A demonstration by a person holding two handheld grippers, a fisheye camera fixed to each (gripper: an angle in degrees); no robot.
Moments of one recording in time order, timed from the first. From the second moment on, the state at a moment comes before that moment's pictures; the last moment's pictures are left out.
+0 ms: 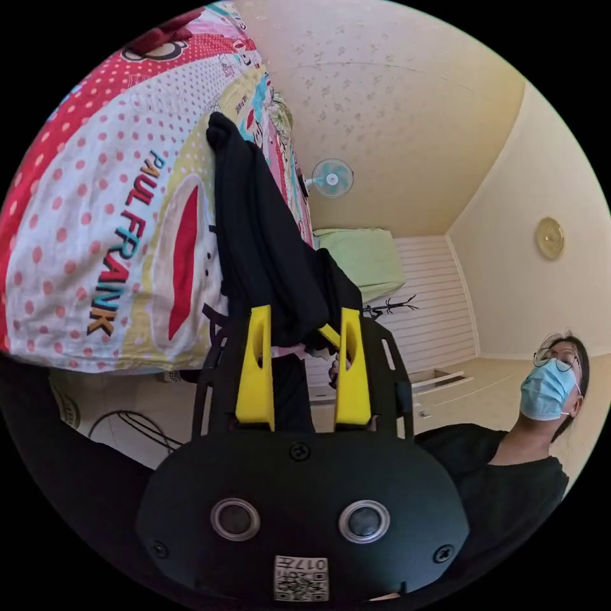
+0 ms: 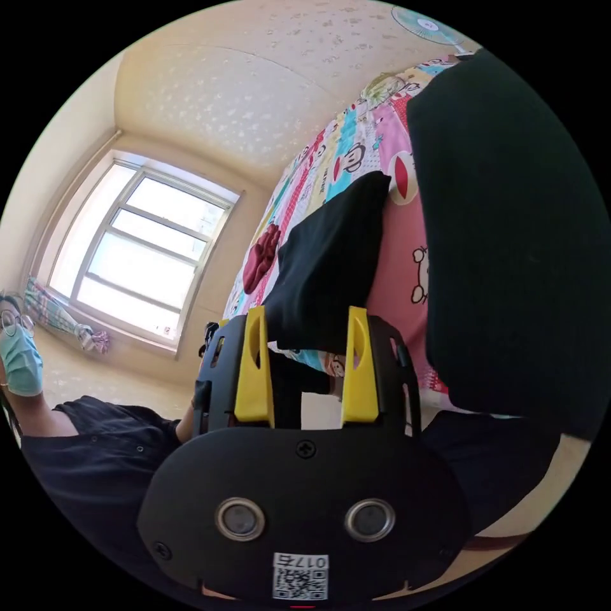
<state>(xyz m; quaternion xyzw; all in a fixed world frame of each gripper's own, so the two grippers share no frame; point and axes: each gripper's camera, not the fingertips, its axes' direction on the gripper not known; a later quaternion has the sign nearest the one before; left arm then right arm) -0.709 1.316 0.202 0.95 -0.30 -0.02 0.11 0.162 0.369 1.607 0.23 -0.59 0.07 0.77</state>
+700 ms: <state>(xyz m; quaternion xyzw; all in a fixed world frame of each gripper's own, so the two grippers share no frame) -0.719 1.320 0.276 0.96 -0.24 -0.05 0.14 0.144 0.354 1.634 0.08 -0.77 -0.02 0.63</state>
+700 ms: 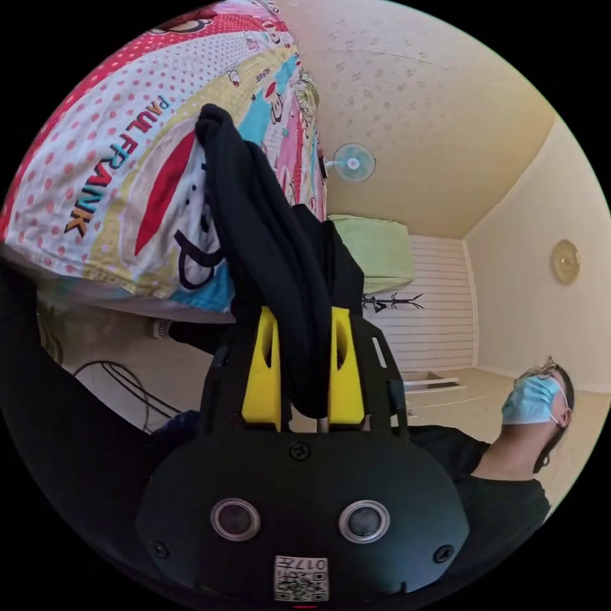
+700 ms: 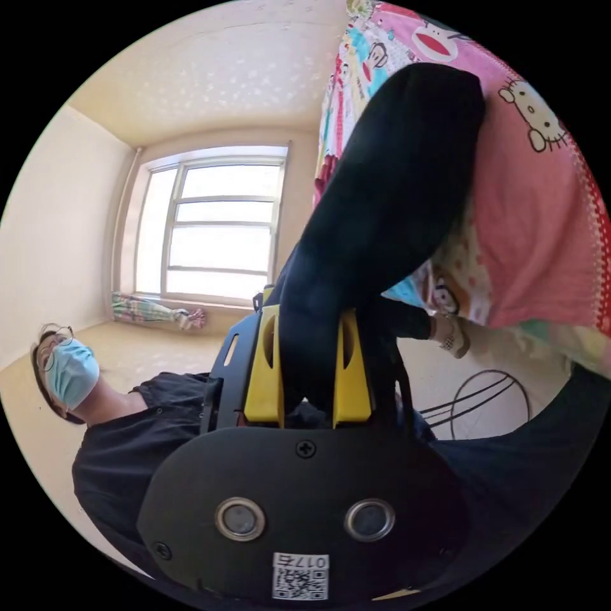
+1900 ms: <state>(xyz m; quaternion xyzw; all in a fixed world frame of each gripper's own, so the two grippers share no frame) -0.658 1.163 -0.120 0.79 -0.40 -0.10 0.46 0.513 0.437 1.615 0.27 -0.38 0.38 0.80</state>
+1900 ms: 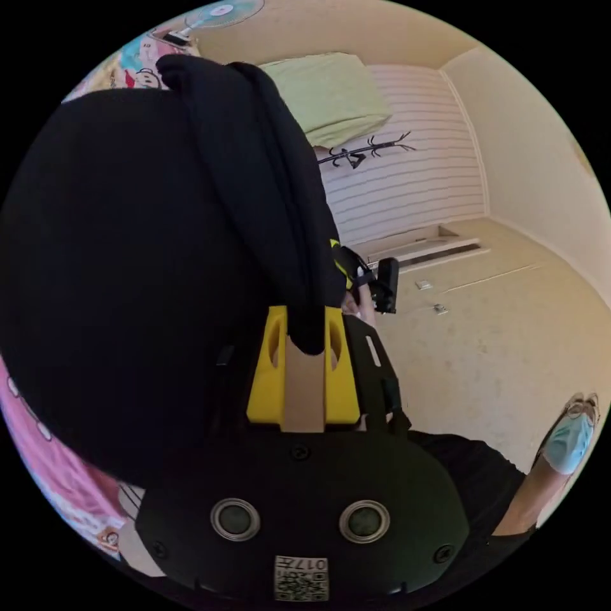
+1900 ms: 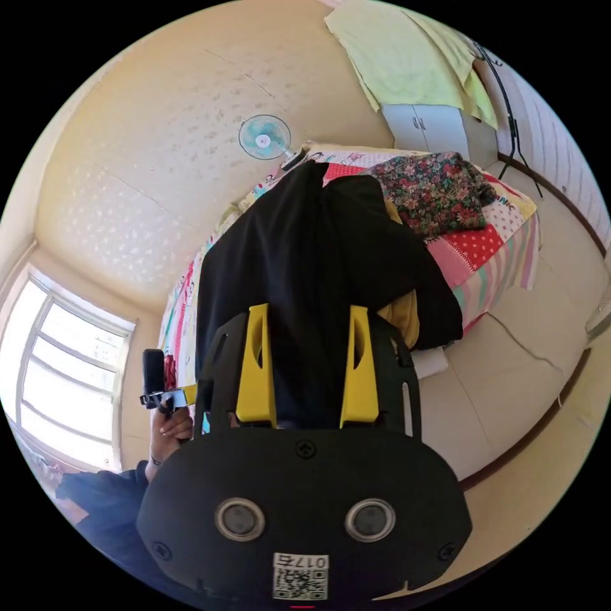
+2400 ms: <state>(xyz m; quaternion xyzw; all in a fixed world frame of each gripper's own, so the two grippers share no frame) -0.728 1.315 0.204 0.75 -0.28 -0.53 0.27 0.270 0.348 1.449 0.34 -0.32 0.13 0.88</state>
